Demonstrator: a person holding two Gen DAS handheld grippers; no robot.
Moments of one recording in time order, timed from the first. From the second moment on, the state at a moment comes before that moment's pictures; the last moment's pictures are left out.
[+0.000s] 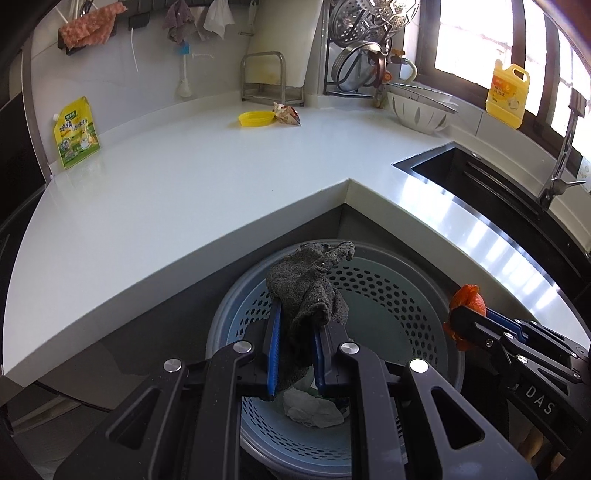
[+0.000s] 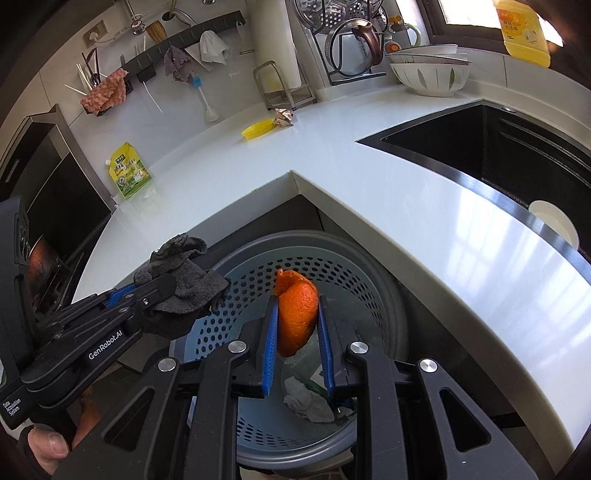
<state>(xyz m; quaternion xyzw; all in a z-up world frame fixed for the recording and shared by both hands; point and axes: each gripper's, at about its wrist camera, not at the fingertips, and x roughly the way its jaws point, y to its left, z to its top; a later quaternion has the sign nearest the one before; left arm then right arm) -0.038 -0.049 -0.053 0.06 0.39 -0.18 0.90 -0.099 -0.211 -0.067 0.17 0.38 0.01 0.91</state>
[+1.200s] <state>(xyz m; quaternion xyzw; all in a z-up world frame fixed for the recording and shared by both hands) -0.033 -0.045 -0.105 0.06 0.46 -0.18 0.87 -0.088 -0.196 -0.110 0.16 0.42 0.02 0.89</state>
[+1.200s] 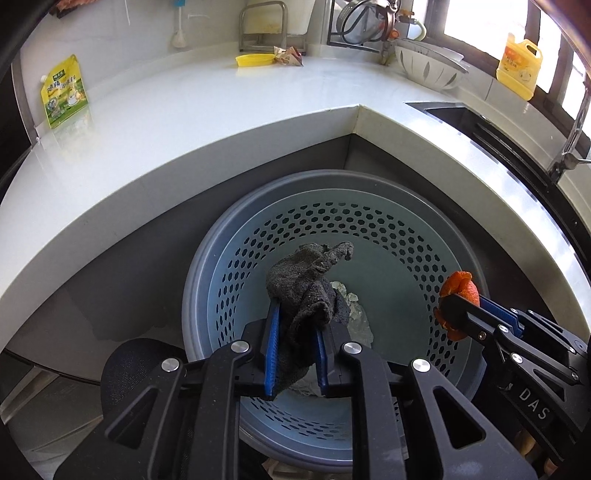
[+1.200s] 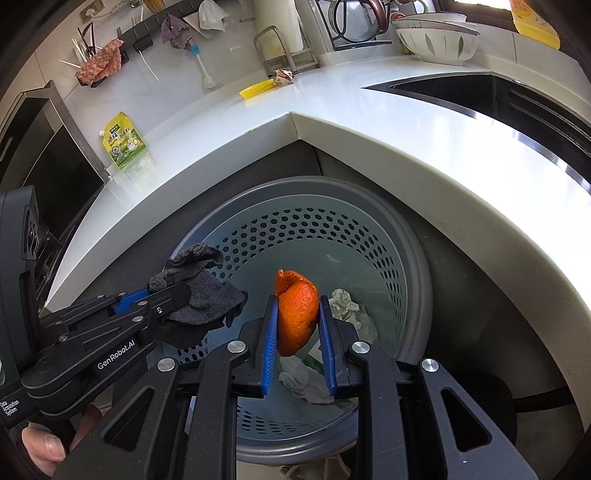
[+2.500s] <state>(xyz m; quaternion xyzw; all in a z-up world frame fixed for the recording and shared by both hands) -0.035 -0.026 -0.098 0.04 0.46 -0.15 0.88 -0.099 -0.200 -0.096 0.16 0.40 0.00 0.90</state>
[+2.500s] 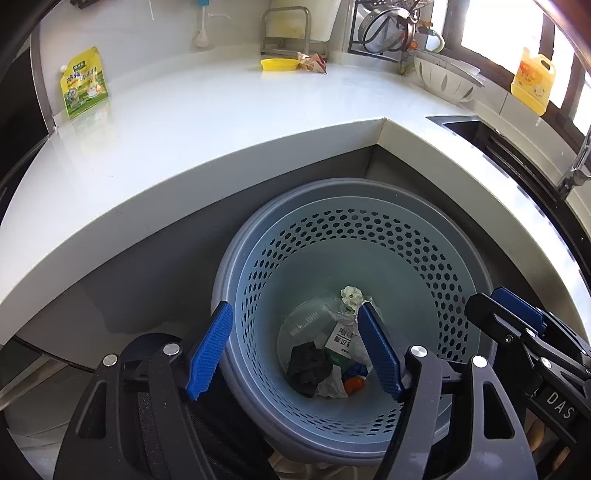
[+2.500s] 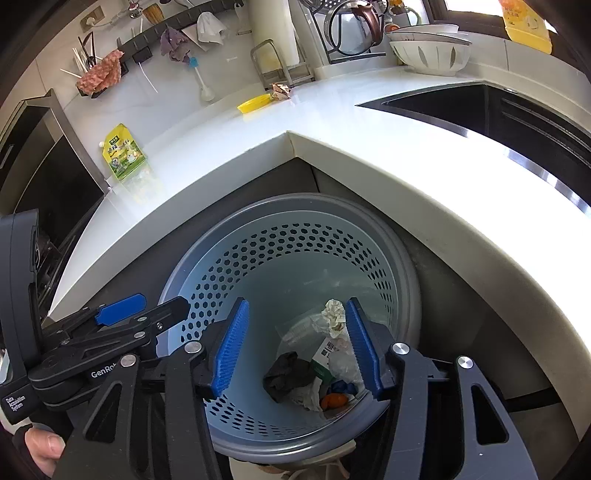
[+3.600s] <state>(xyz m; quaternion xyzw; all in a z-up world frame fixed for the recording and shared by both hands) 0.001 0.009 -0.007 0.00 0.35 -0.13 0.93 -0.070 -0.207 -0.023 0.13 0.32 0.01 0.94</state>
